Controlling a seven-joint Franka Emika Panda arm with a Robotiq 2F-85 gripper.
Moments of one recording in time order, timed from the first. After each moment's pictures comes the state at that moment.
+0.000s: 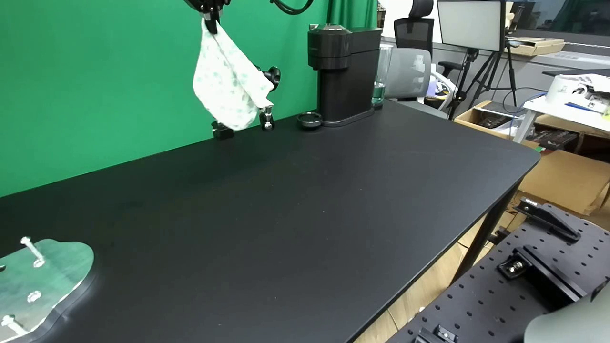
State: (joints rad) arm 0.16 0.09 0.15 -1.96 -0.23 2.38 0.08
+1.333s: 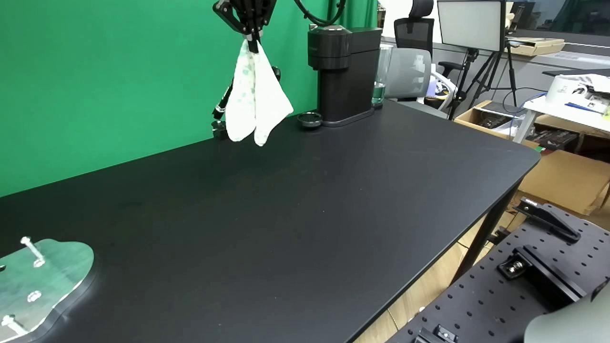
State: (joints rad) arm 0.13 0.14 0.10 -1.94 -0.23 2.23 0.07
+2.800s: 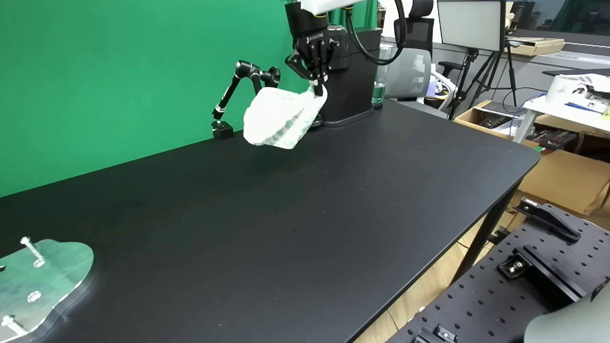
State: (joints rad) arm 0.04 0.16 0.02 -2.10 -0.20 2.17 0.07
